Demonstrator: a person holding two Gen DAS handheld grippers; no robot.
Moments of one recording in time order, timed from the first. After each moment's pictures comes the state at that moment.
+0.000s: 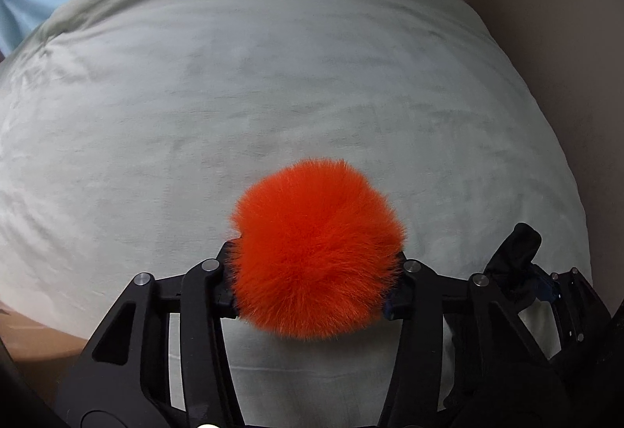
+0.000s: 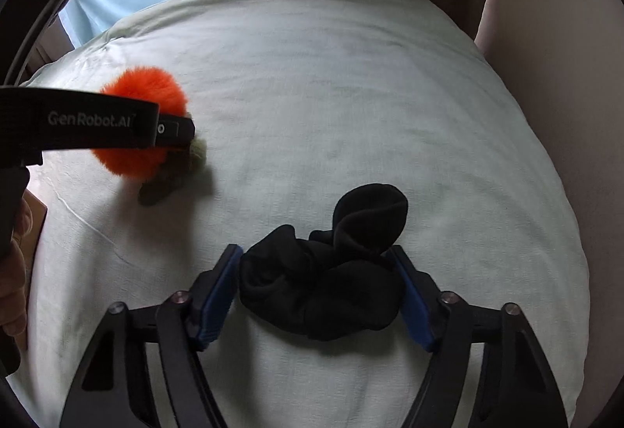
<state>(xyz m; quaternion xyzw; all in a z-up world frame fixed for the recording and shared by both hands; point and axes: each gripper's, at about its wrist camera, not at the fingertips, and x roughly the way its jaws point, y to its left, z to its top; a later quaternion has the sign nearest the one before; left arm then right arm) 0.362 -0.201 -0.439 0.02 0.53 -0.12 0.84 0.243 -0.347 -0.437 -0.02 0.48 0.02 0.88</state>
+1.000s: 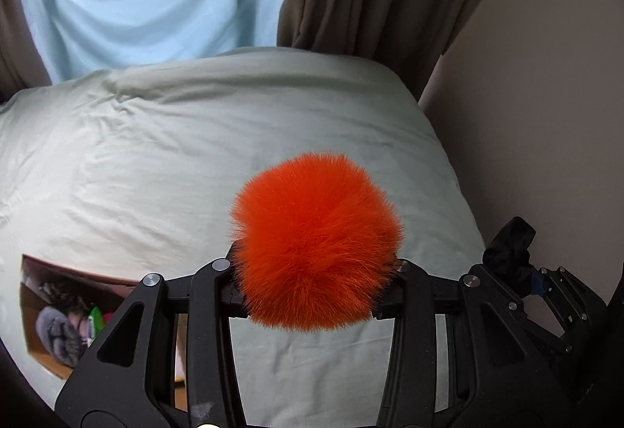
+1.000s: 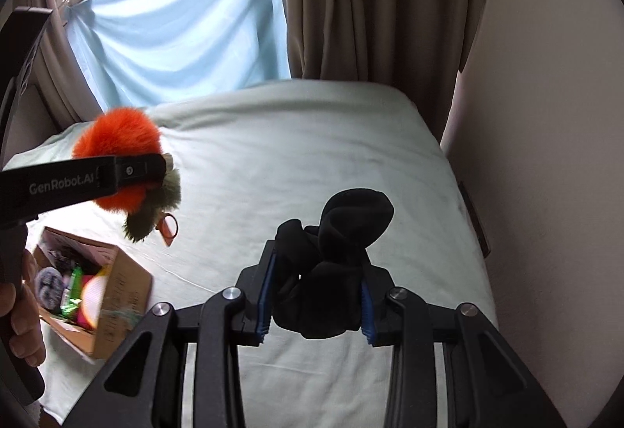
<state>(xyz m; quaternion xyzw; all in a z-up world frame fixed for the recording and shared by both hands) 0.260 -0.141 -0.208 -0.04 0.44 -0.10 0.89 0.179 -0.342 -0.237 0.01 0.40 0.03 0.92</state>
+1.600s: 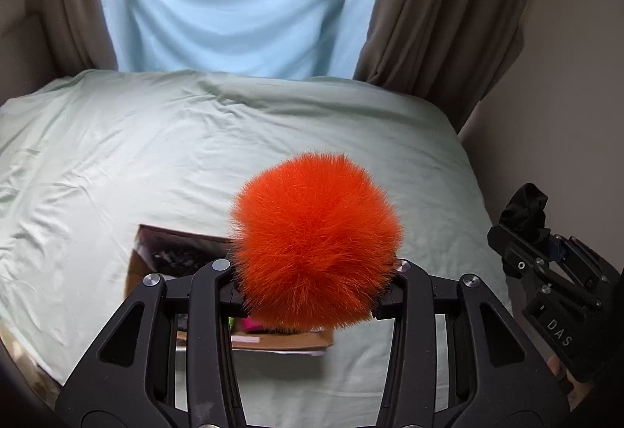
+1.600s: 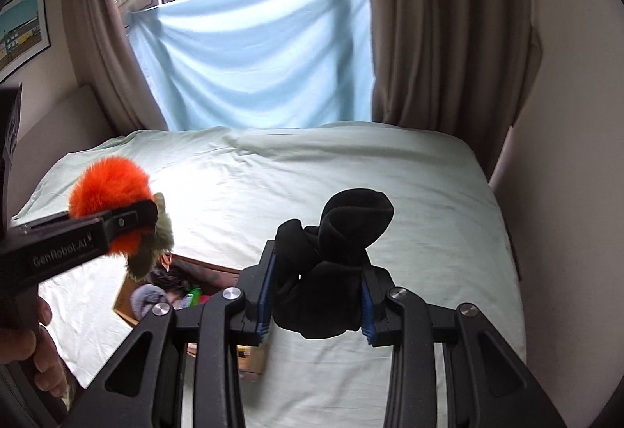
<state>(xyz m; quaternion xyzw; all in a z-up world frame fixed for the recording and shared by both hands) 0.166 0.045 -0.121 -0.07 0.42 -0.03 0.90 0.128 -0.187 -0.108 0.01 0.38 0.11 0.92</state>
